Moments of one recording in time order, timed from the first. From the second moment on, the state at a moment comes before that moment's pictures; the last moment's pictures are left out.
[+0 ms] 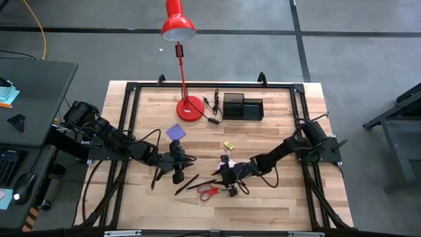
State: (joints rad) left arm -0.30 1.46 0.49 0.29 -0.41 -0.48; right arm 0.38 2.01 0.81 0.72 0.16 -0.09
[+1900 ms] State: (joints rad) left arm -0.27 1.46 0.49 0.40 -0.30 -0.45; right arm 0.32 1.98 0.87 0.55 0.10 -0.16
